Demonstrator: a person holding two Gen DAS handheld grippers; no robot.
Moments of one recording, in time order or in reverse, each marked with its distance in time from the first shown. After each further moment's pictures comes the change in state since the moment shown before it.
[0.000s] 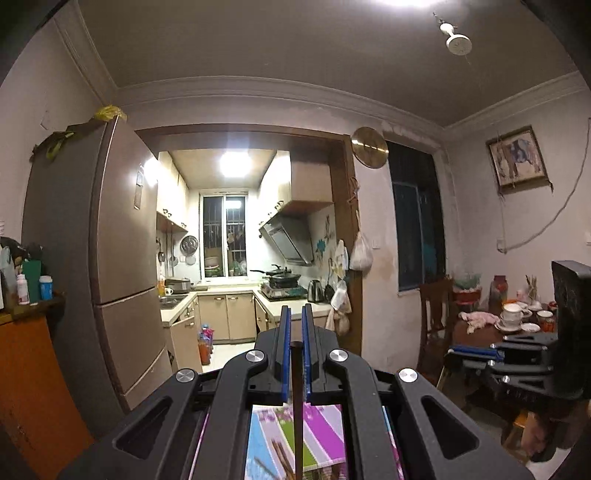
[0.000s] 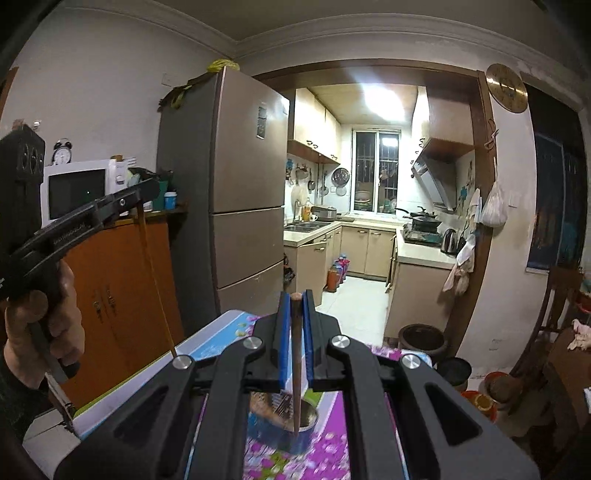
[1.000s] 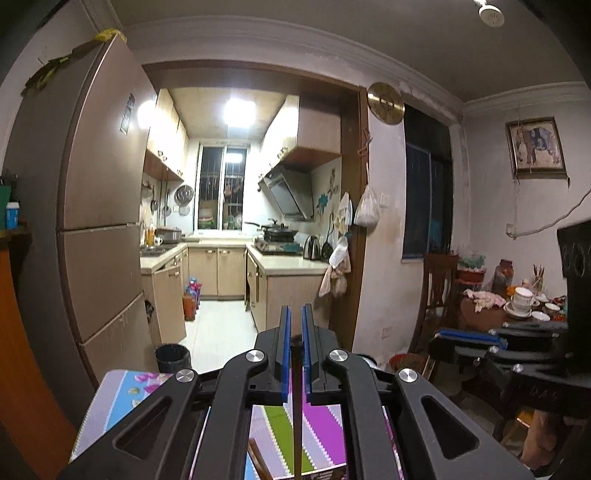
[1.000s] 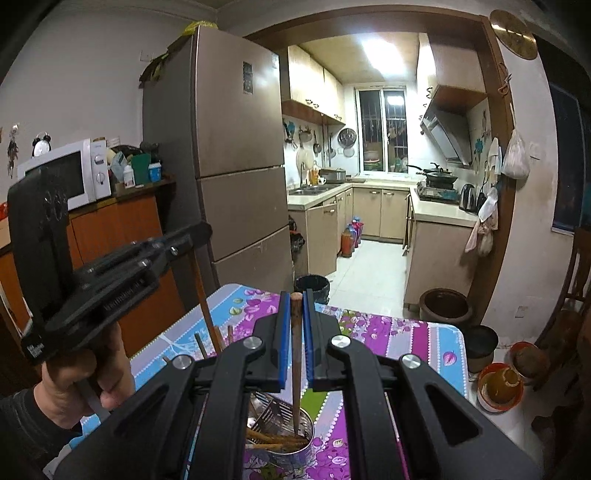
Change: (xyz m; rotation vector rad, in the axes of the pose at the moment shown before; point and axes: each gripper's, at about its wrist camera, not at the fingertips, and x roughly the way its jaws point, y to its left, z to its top) left arm 0.142 0.015 -0.124 -0.088 0.173 -0.029; right arm 0.118 -0.038 -0.051 0.073 0.142 0.072
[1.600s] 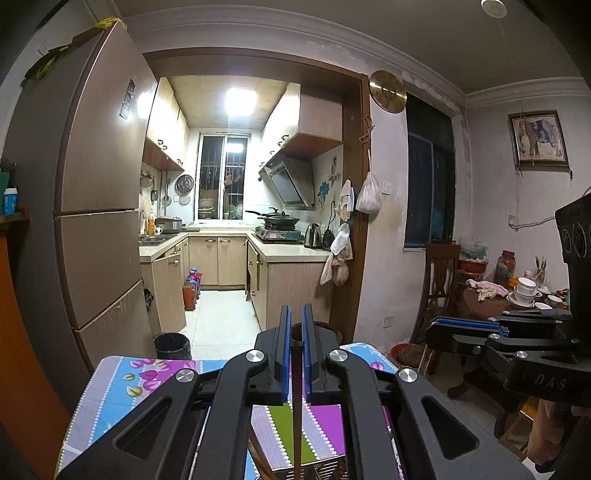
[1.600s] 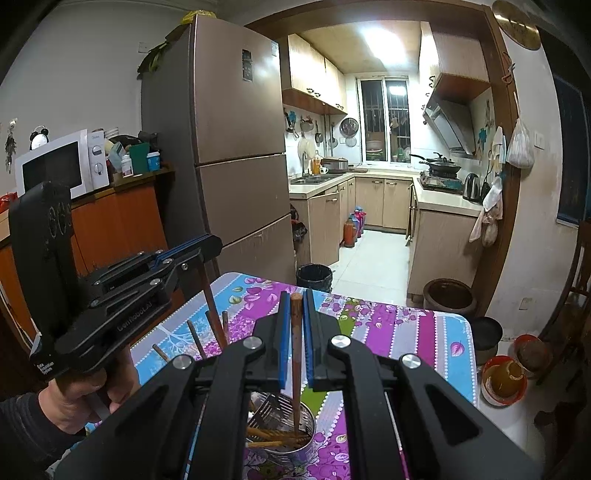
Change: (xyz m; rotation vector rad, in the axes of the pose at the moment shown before) left arm 0.015 0.002 -0.020 -0.005 0.027 0.003; right arm 0.019 -0.004 -0.012 0.009 0.034 0.011
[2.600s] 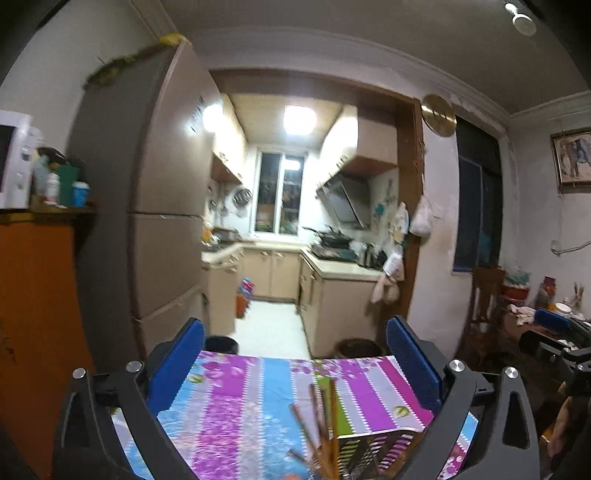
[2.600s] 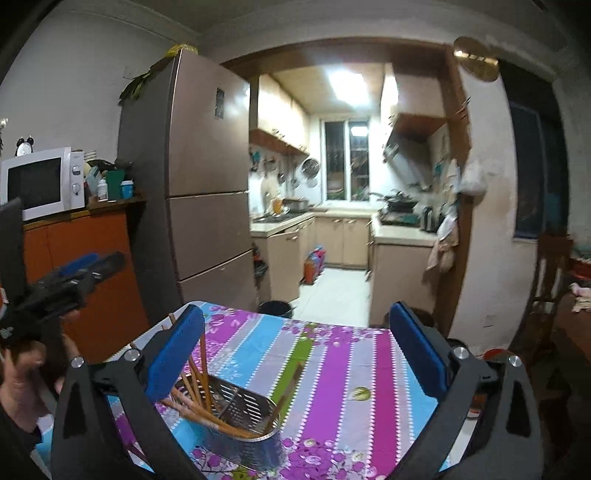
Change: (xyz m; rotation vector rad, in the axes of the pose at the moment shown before) left arm -0.095 0.038 -0.018 -0.067 -0.099 0.239; right arm -0.058 0.004 -0.042 0.000 -0.200 -0.193
